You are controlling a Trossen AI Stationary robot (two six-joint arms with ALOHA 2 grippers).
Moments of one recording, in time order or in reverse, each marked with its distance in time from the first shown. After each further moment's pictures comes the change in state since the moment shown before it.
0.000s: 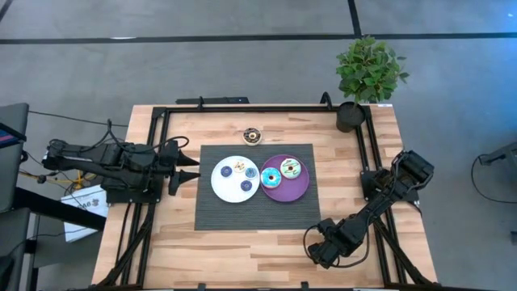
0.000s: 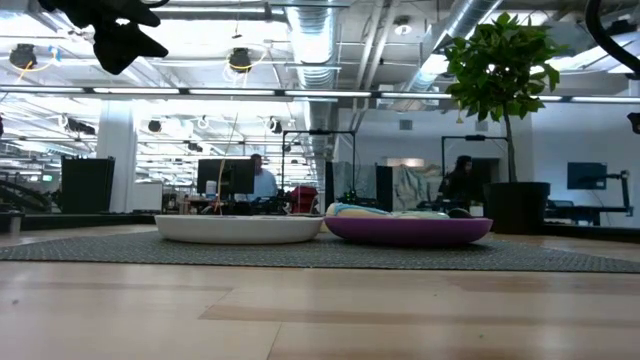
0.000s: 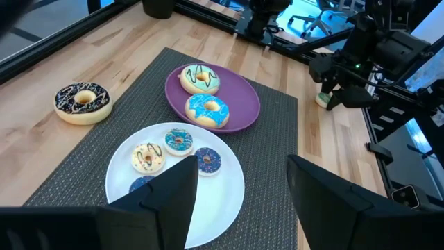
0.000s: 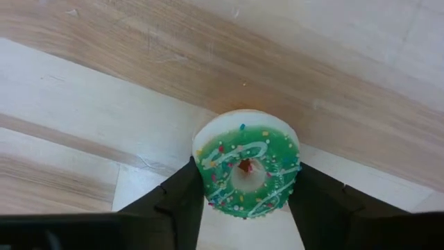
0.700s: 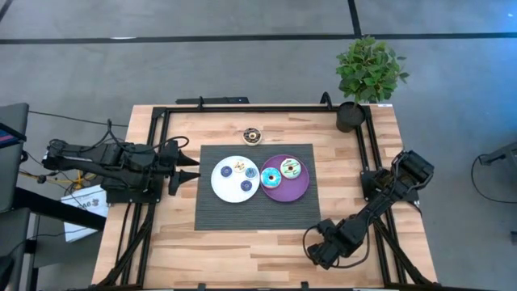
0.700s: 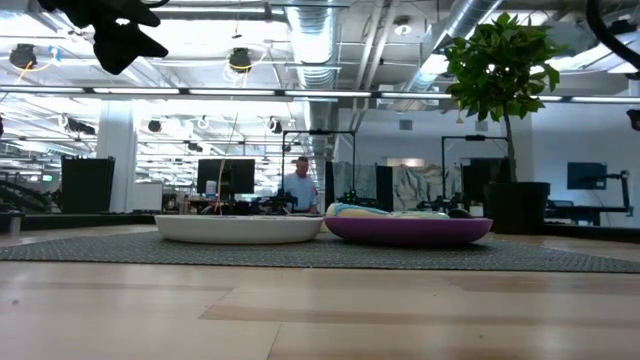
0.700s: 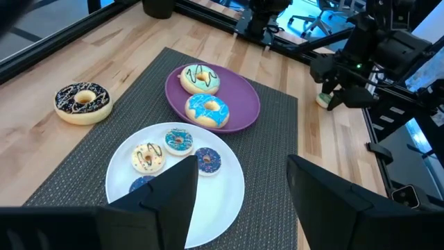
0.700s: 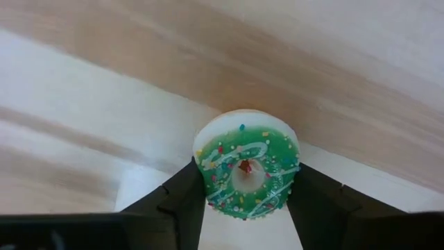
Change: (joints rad) left arm 0.000 0.000 0.000 -0.001 0.000 0.000; right arm 0.002 0.000 0.005 0.001 0.007 -0.011
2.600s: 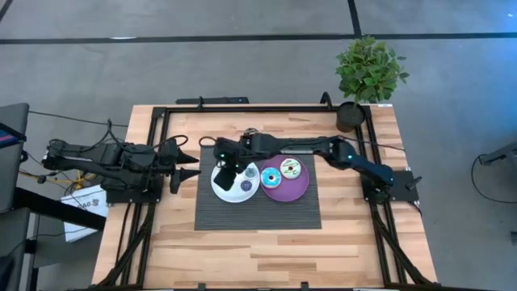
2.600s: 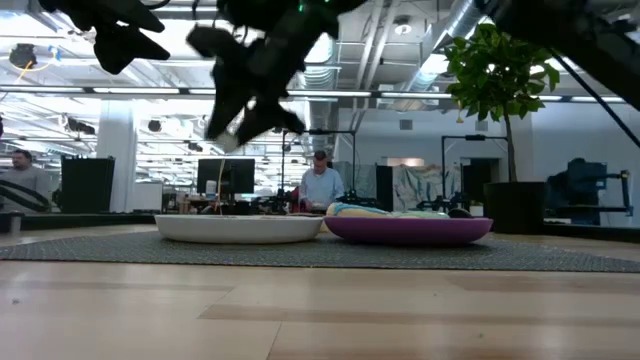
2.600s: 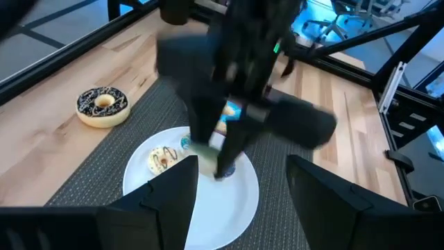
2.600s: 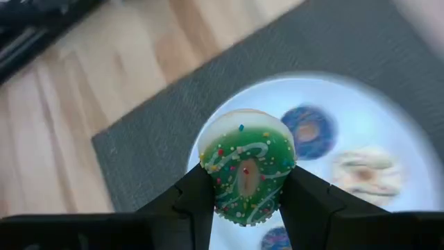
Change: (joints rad) left arm 0.000 0.000 0.001 -0.007 -0.059 0.004; right arm -0.824 0.609 1.282 -0.235 0.070 -1.483
